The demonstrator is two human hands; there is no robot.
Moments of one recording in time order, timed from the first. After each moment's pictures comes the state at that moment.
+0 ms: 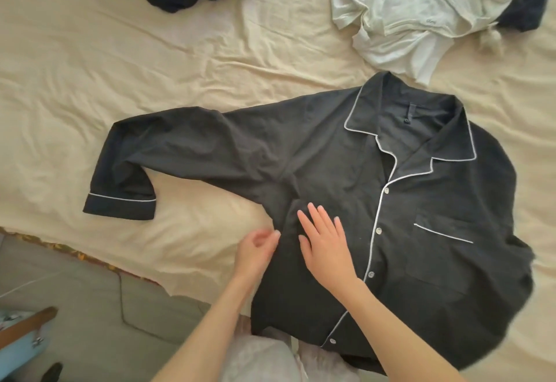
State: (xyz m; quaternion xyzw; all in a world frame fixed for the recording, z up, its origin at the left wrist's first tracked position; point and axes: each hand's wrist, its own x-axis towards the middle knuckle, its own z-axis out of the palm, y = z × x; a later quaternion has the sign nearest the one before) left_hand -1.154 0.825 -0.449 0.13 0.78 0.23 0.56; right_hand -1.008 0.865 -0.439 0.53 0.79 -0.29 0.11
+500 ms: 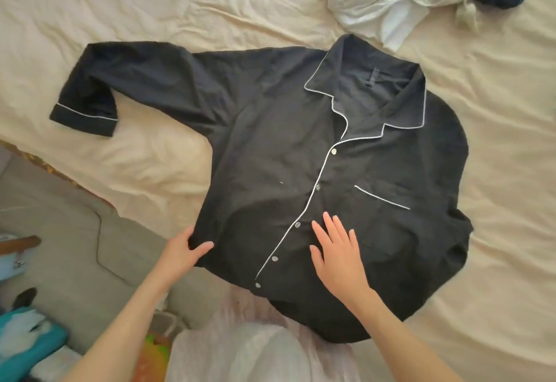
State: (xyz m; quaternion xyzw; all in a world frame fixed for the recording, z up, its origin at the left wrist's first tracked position) left_hand -1.103 0.707 -0.428 0.25 0.82 0.10 0.50; right_hand -0.824 0.809 -0.428 0.50 0.79 -0.30 0.19
